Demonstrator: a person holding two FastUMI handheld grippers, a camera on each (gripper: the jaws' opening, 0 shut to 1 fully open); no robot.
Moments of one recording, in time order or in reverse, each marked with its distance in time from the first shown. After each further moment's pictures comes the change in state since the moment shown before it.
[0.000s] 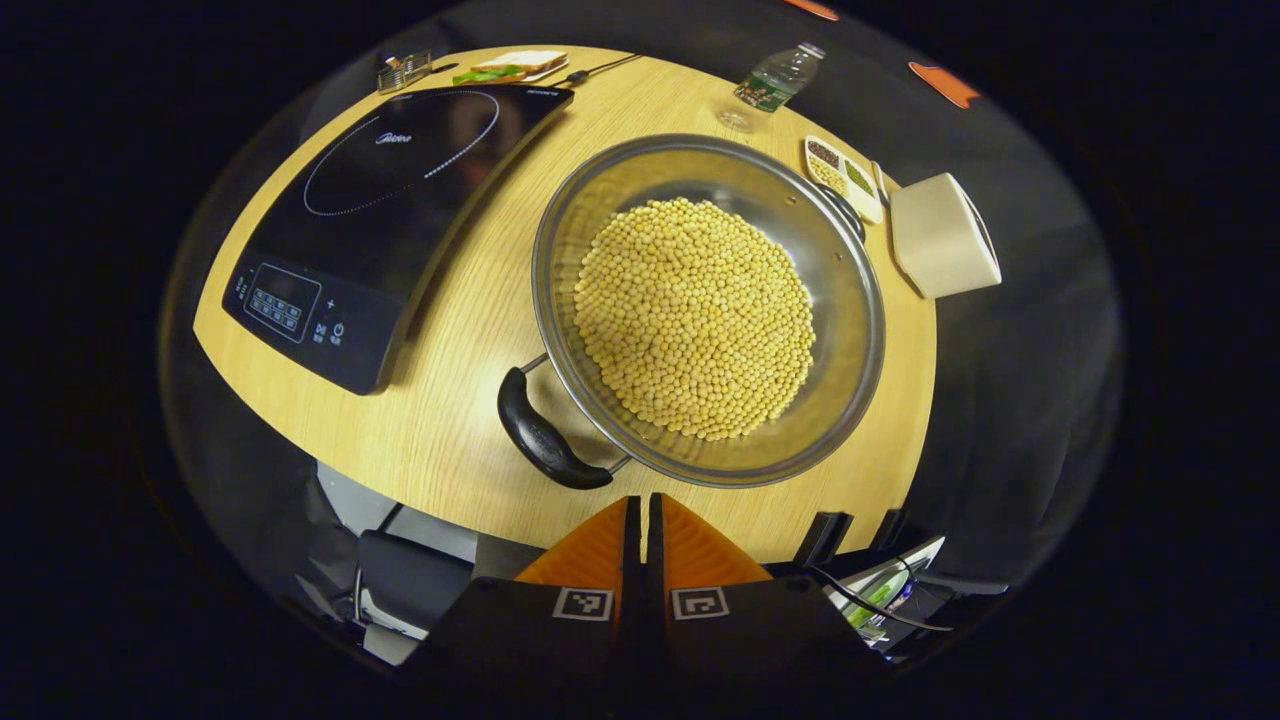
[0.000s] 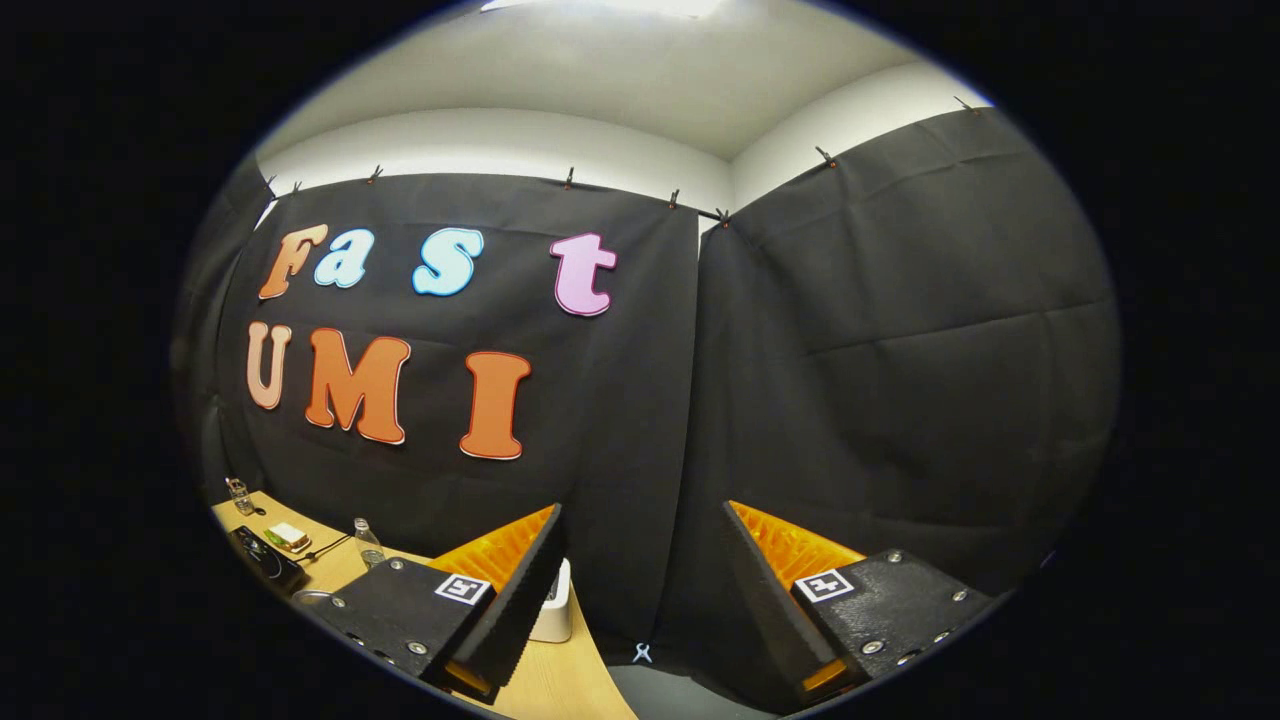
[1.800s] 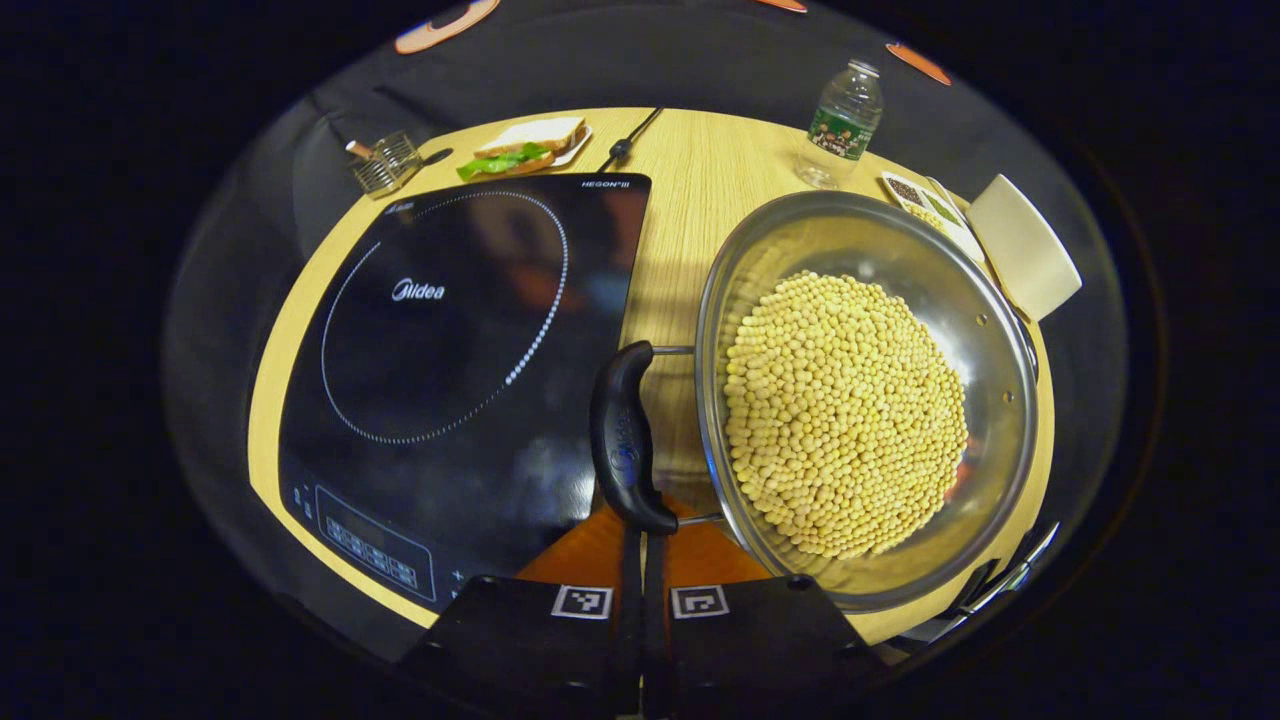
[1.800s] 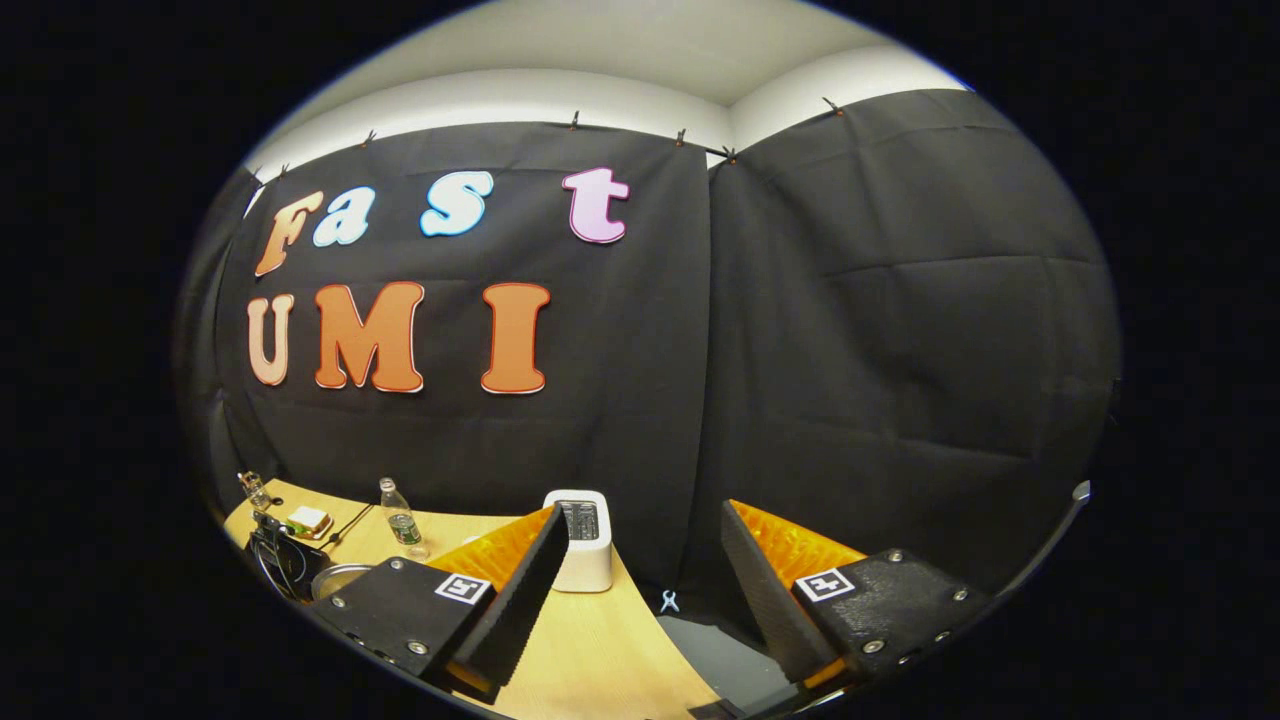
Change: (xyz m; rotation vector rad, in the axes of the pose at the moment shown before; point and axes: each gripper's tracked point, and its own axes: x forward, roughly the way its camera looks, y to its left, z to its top) left arm 0.024 0.060 0.210 0.262 -0.264 0.244; right arm -0.025 0.086 -0.081 0.016 0.217 0.002
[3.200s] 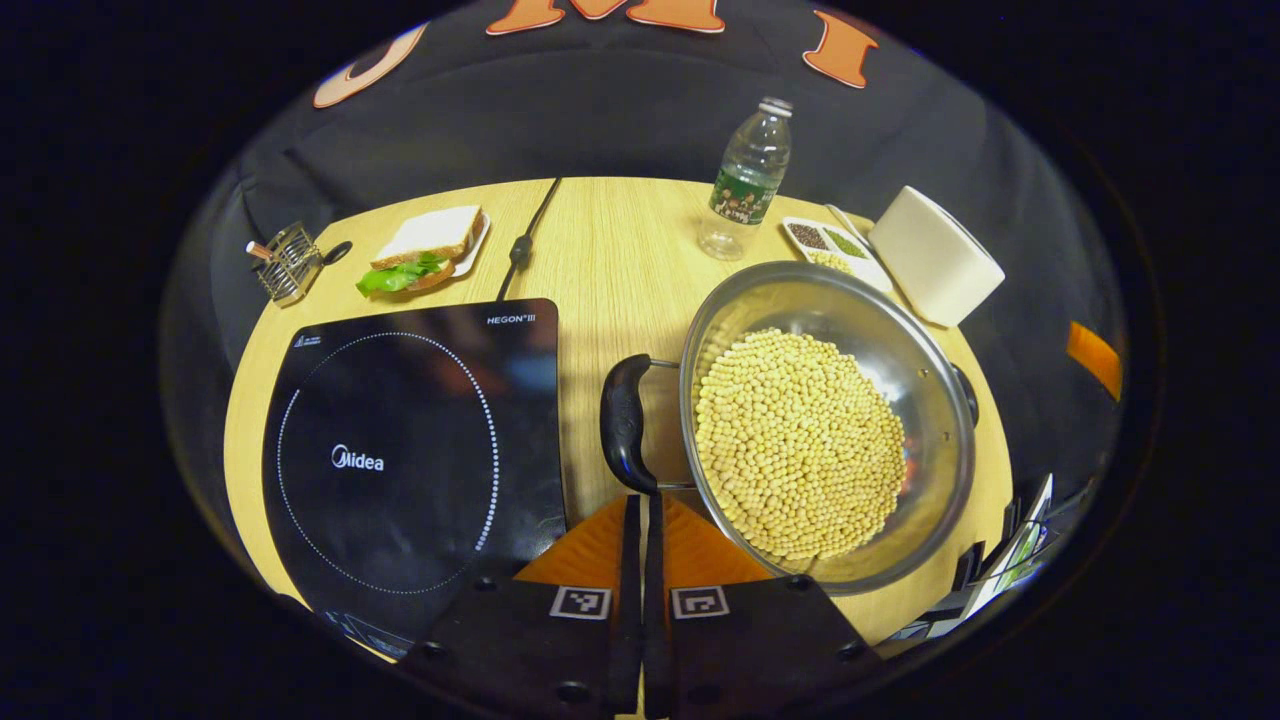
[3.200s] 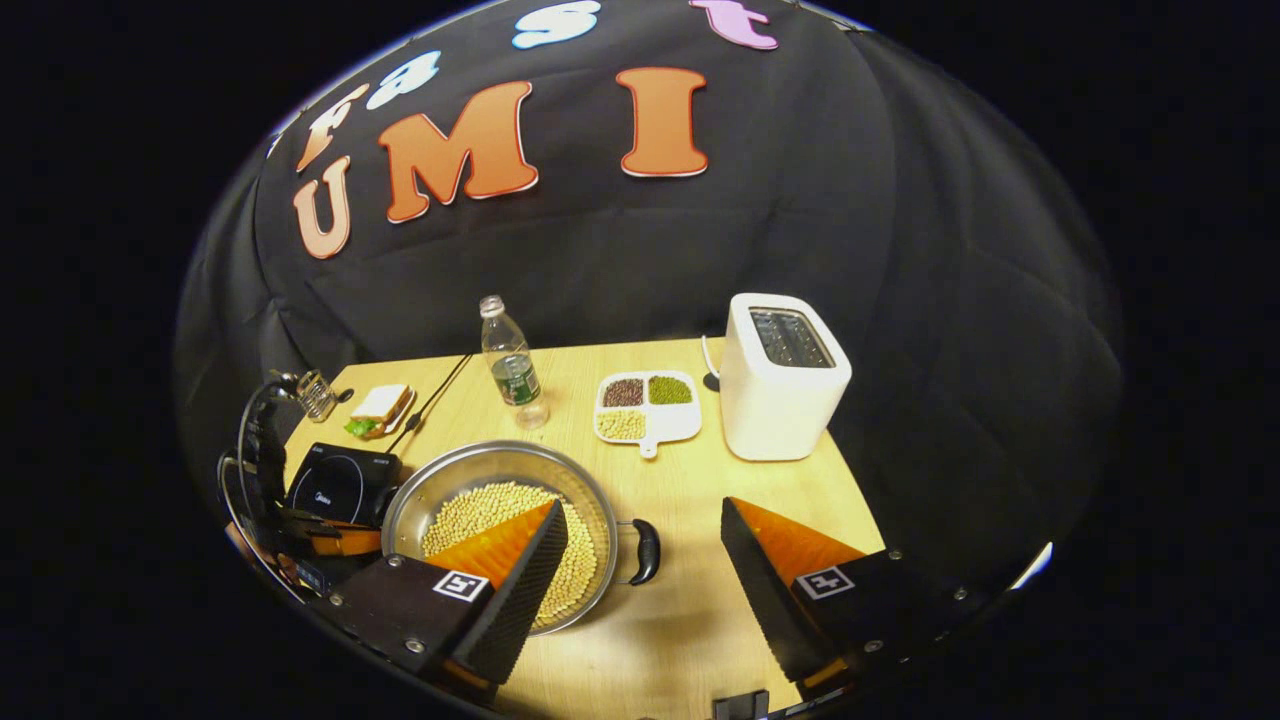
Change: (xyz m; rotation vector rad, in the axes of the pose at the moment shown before) left arm -0.021 -0.027 0.085 0.140 -0.176 -0.239; right arm 0.059 0.224 -0.186 -0.042 0.574 0.353
